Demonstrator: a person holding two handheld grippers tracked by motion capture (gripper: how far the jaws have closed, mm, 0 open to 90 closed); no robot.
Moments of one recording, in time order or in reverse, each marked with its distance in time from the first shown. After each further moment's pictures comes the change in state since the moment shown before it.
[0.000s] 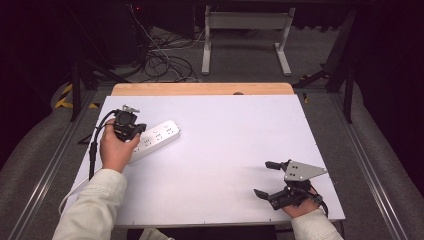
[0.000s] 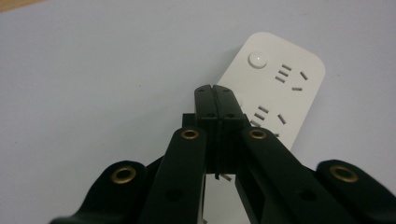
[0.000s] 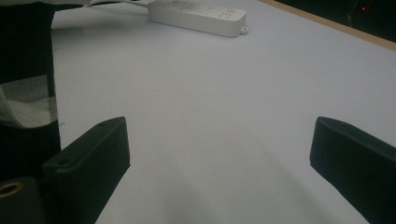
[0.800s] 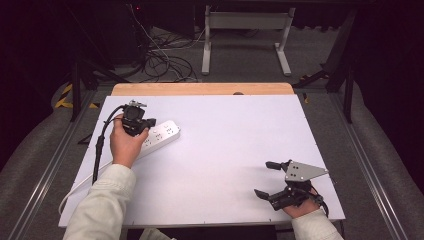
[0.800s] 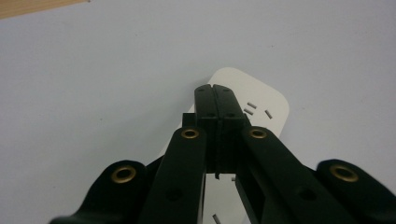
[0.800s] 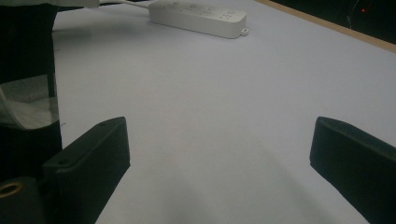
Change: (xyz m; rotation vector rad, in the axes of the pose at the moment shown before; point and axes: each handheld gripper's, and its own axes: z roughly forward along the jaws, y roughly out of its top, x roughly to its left) left arm -0.011 0.015 0.021 -0.032 -0.087 -0.041; right arm 0.000 0.000 -0.001 -0.005 0.003 -0.002
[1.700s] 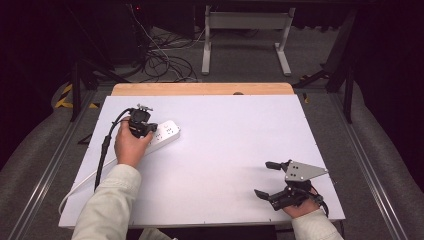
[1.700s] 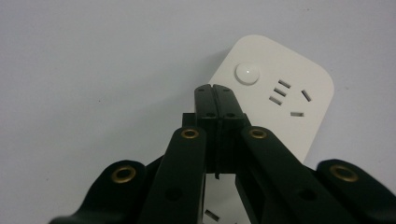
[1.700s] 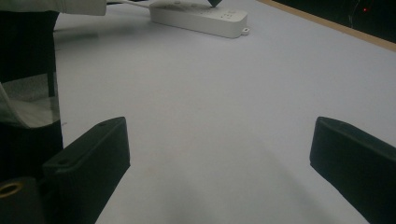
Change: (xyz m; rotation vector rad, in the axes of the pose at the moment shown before) left arm -0.001 -0.006 0.024 0.095 0.067 0.014; right arm 0.000 0.000 0.000 0.001 0.004 -0.001
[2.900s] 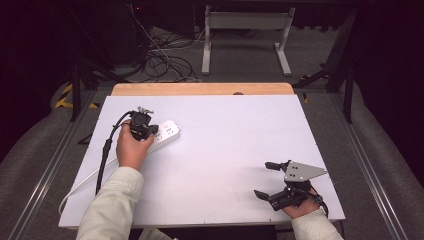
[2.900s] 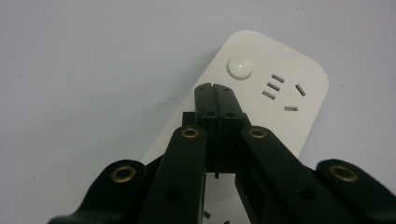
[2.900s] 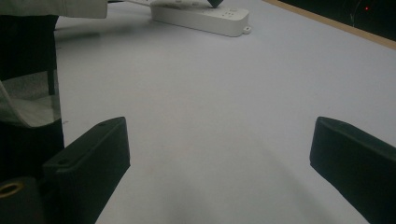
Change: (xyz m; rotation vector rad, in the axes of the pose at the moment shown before) left arm -0.003 -0.008 0.002 -0.030 -0.008 -0.003; right arm 0.001 0.000 0.000 0.005 0.001 0.000
